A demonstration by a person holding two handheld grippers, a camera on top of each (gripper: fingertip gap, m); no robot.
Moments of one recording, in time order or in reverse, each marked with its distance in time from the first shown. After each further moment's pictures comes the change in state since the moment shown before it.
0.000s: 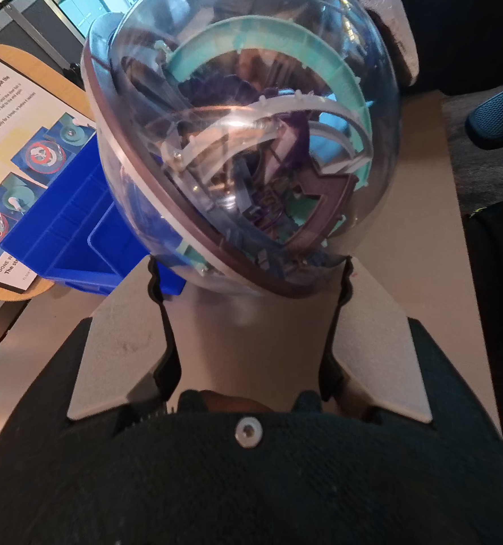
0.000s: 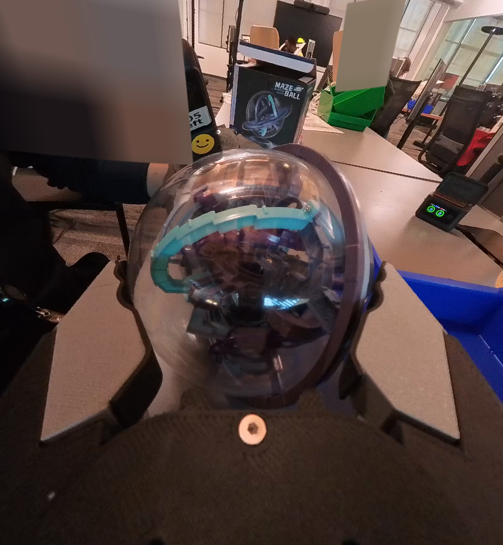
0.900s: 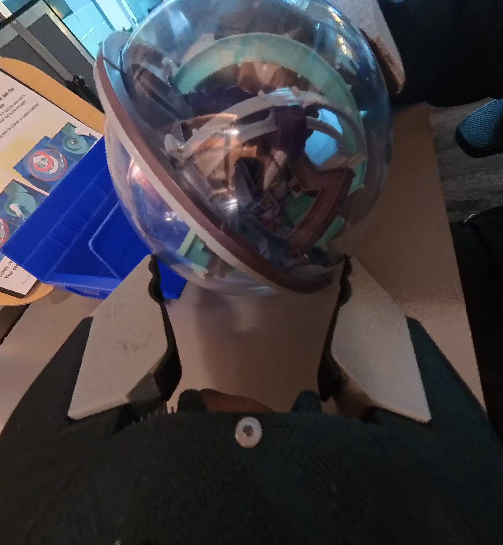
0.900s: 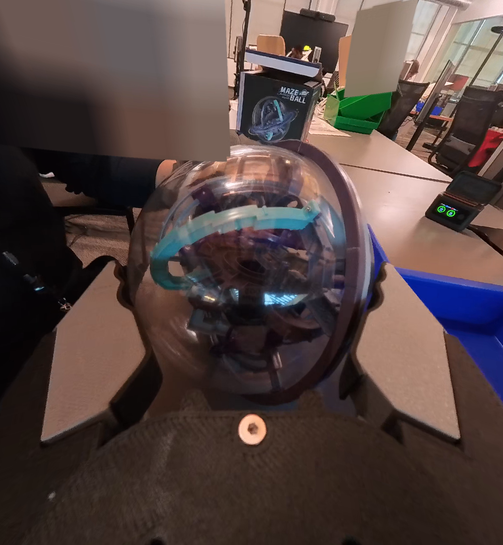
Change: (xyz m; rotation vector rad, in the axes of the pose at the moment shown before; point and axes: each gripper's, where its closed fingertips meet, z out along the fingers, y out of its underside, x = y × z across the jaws) left arm 0.002 -0.004 -0.004 0.027 0.006 -0.001; right arm -0.001 0.001 -0.002 0.021 -0.030 0.023
